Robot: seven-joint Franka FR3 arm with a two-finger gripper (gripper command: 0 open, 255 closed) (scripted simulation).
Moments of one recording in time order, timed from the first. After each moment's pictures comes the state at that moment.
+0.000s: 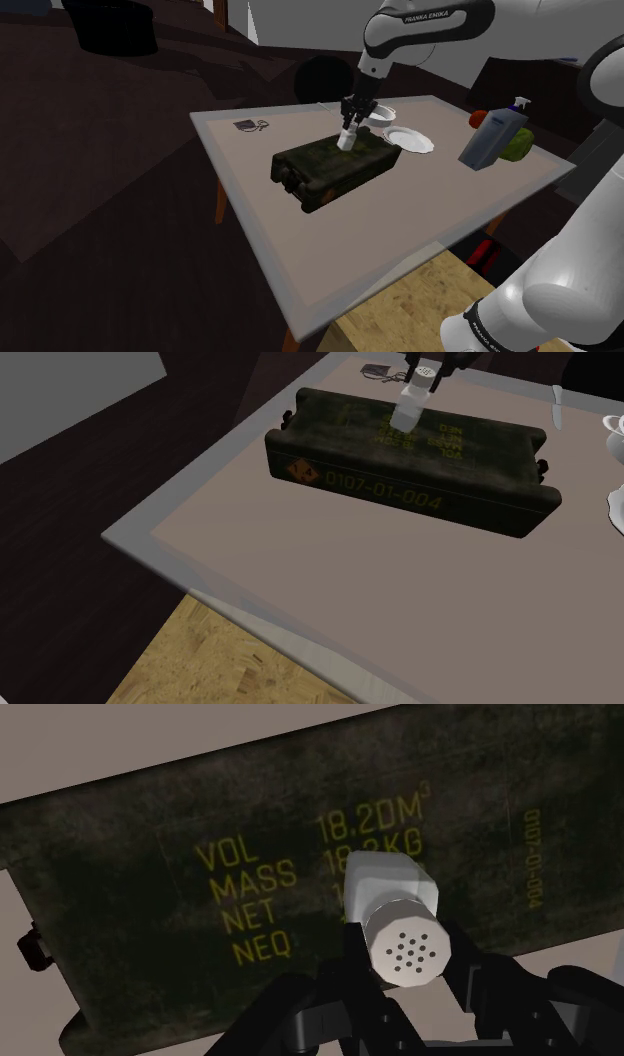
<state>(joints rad) -0.02 0.14 -0.11 -1.78 0.14 1.92 -0.06</state>
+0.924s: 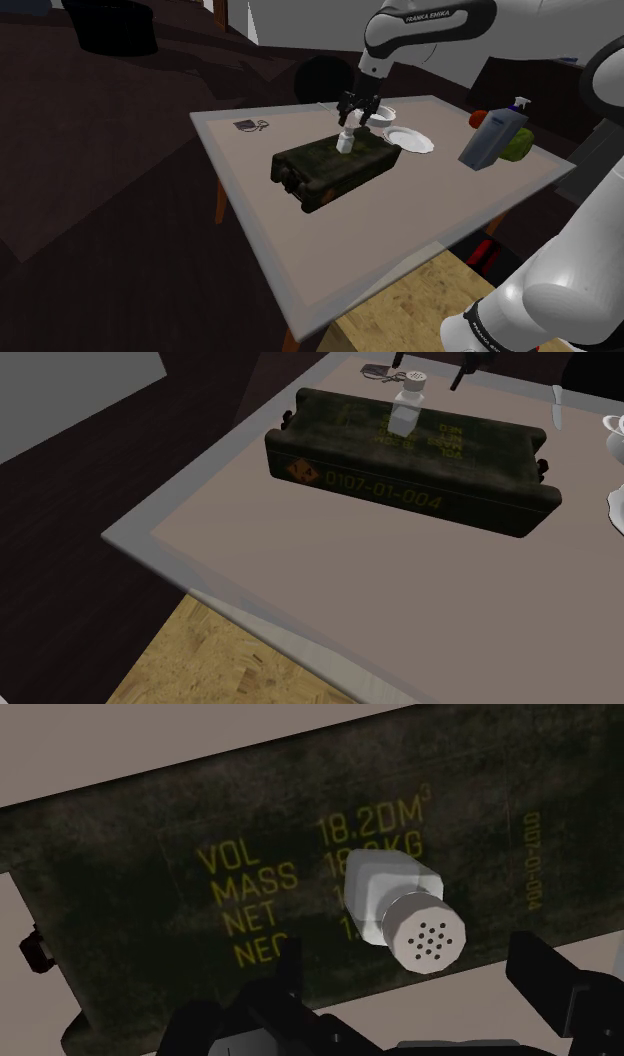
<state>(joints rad) -0.02 0.14 -0.11 -1.79 0.14 1.92 -0.06</state>
